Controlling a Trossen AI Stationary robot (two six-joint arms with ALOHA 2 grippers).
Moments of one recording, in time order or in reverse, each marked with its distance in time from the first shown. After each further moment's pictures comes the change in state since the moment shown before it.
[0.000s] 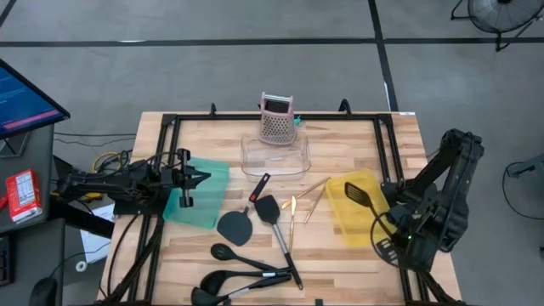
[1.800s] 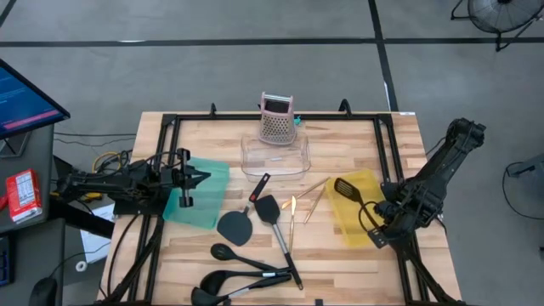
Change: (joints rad) left arm 0.000 0.000 0.000 0.007 -0.001 0.000; right arm -0.129 -0.333 -0.576 0.439 -0.096 -0.146
